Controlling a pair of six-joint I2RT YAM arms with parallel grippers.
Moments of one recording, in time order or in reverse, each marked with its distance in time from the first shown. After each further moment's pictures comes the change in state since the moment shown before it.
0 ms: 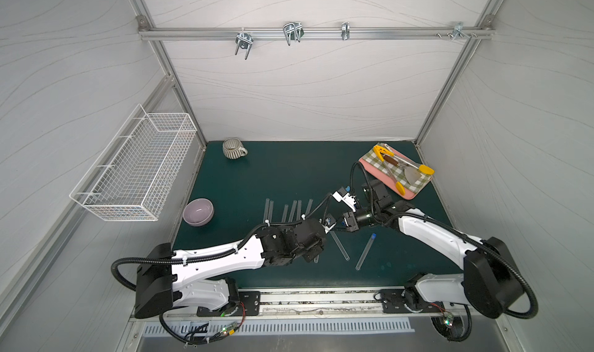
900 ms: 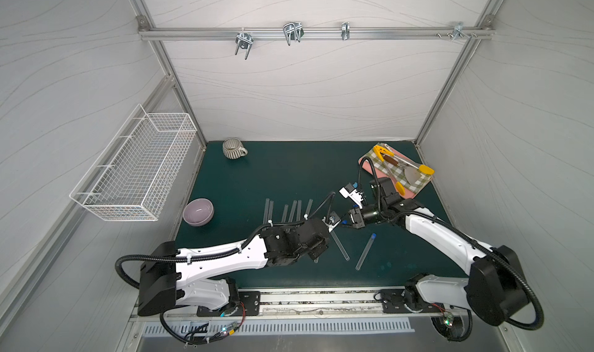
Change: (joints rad) left arm -0.007 0.030 0.016 0.082 -0.035 0.003; right arm -0.078 -0.053 0.031 -0.114 -0.003 -0.060
